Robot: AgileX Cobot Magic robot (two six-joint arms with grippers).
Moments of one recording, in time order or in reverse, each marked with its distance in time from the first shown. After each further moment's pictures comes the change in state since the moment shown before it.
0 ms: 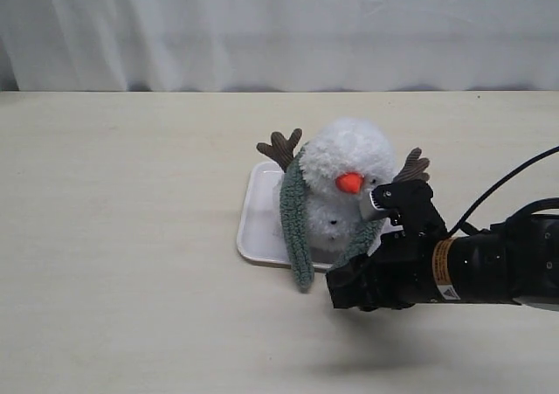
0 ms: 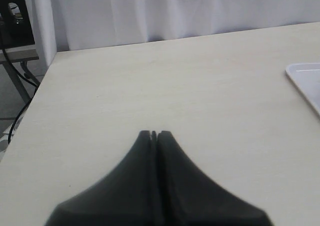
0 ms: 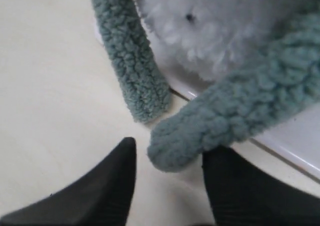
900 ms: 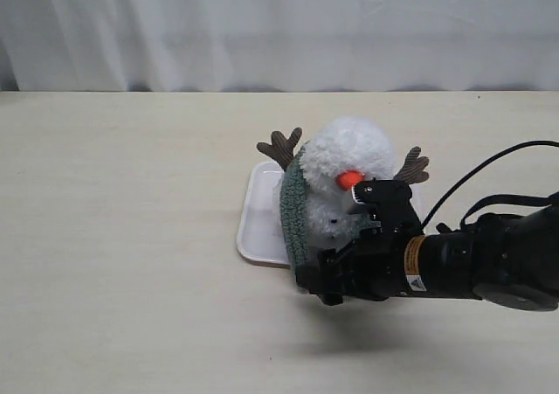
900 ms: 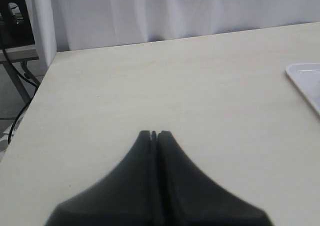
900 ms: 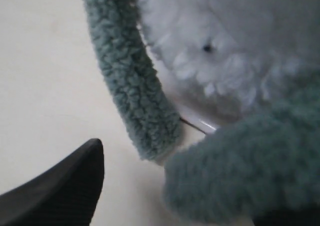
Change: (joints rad) left arm 0.000 0.000 0.000 0.000 0.000 0.000; right arm 0.038 0.118 -0.059 0.197 -0.052 -0.089
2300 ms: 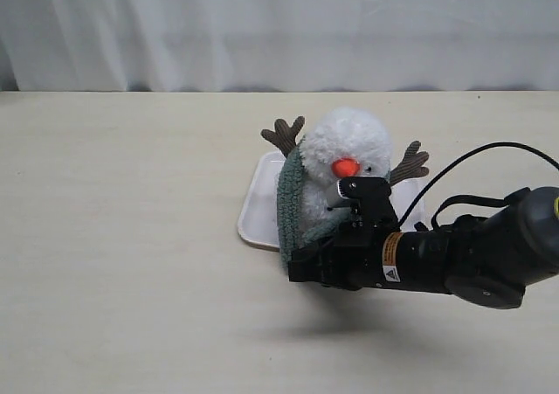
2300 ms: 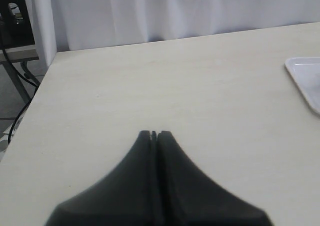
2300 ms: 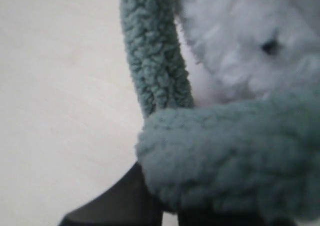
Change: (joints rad) left arm 0.000 0.000 0.000 0.000 0.000 0.000; right arm 0.005 0.133 -0.065 0.101 -0.160 -0.095
